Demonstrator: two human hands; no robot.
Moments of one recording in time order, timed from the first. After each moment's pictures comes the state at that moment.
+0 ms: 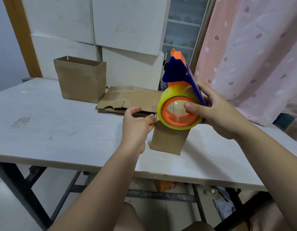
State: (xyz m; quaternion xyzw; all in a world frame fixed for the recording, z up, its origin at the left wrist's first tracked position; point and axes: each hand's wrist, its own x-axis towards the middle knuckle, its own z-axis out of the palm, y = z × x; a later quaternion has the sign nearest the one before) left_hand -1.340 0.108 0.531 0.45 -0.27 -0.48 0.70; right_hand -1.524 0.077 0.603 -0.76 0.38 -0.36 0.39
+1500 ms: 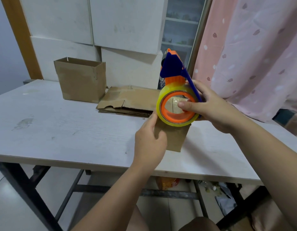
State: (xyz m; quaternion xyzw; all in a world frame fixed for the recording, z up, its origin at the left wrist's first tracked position) left_hand -1.370 0.137 0.503 0.53 -0.54 -0.26 0.60; right_hand -1.518 0.068 0.603 -0.75 0.42 -0.34 0.38
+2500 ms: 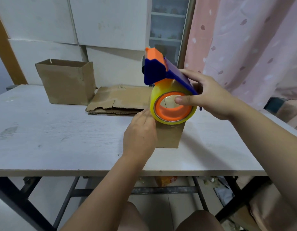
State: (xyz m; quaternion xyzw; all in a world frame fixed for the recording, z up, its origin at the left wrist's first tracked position) left_hand -1.361 0.115 0.501 0.57 -0.68 0.12 0.45; right_hand -1.530 0.067 0.614 -0.81 0.33 -0.35 0.33
